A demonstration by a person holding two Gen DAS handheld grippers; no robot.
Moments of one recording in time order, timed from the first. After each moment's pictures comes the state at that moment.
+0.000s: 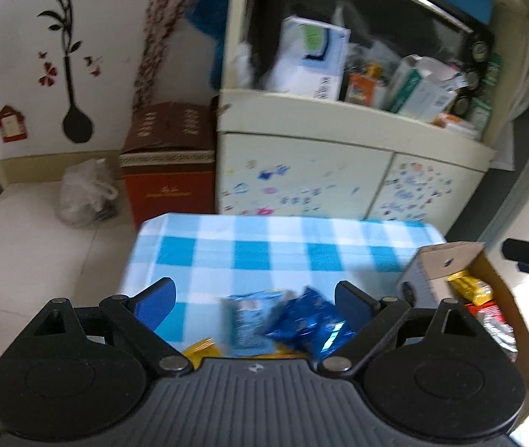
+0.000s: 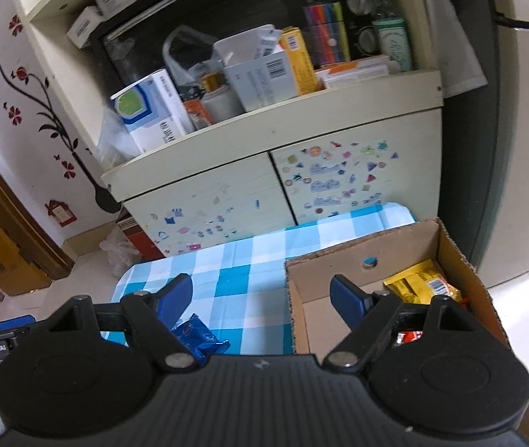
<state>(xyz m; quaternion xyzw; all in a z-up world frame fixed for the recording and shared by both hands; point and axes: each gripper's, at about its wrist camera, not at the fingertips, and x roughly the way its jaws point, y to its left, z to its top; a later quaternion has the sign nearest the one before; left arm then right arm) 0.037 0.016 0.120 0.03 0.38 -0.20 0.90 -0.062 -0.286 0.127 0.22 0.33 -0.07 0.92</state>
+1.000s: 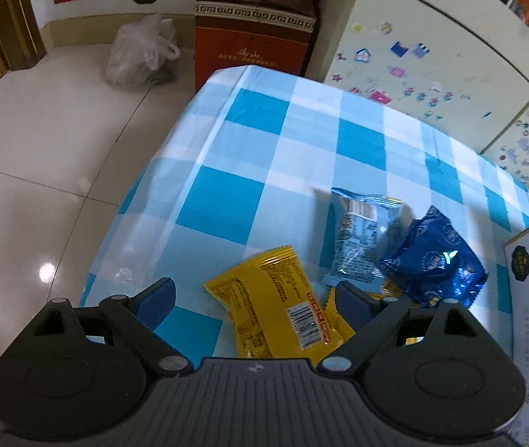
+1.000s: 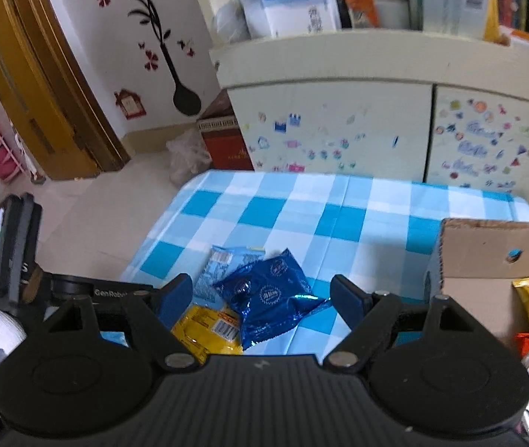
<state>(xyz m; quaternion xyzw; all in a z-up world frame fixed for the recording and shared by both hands) 0.089 0.044 0.001 -0.02 0.55 -0.08 0.83 -0.002 -0.187 0.069 0.11 0.42 0.09 0.90</state>
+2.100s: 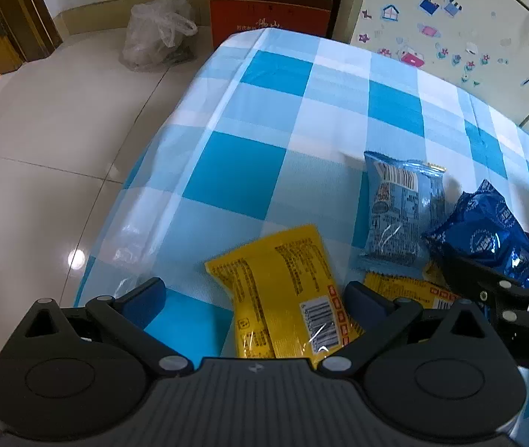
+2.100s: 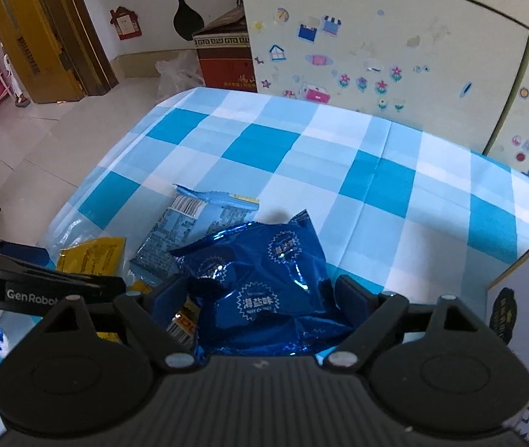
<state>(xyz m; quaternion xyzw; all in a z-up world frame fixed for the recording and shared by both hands) 0.095 0.031 -0.029 0.02 0.57 -0.04 0.82 0.065 -0.152 -0.025 0.02 0.49 0.10 0.87</state>
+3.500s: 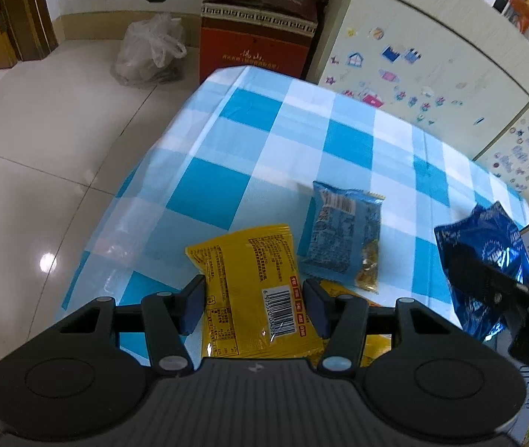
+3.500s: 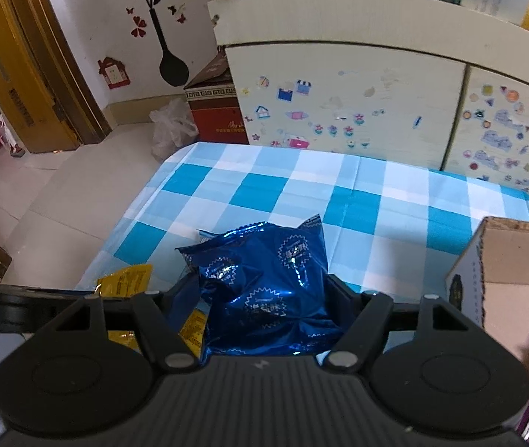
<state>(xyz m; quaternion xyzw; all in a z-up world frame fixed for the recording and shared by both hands) 0.071 0.030 0.015 -0.04 0.54 -0.06 0.84 0.029 -0.158 0.040 0.07 0.45 0.07 0.89</state>
